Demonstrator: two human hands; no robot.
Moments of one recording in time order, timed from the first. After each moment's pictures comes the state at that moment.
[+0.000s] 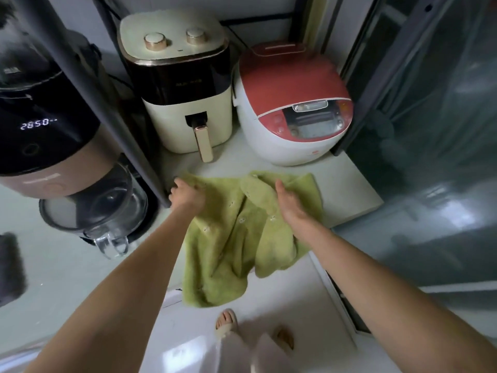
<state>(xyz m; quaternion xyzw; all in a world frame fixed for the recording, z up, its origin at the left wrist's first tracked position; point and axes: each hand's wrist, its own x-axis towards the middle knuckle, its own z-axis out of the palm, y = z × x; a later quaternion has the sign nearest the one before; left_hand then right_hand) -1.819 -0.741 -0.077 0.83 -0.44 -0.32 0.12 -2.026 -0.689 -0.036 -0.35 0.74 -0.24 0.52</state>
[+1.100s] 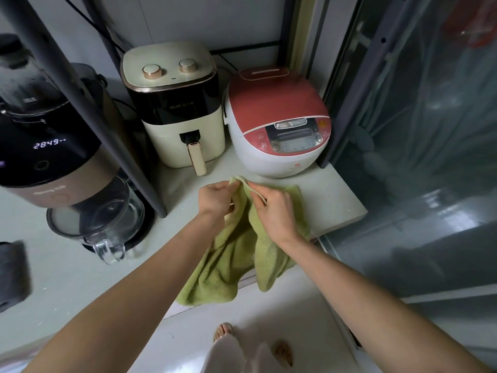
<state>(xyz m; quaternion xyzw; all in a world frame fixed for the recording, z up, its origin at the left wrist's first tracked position) -1.913 -0.693 0.016 0.65 -0.29 -0.57 0.41 -2.036 -0.664 -0.008 -0.67 0.60 -0.39 0.20</state>
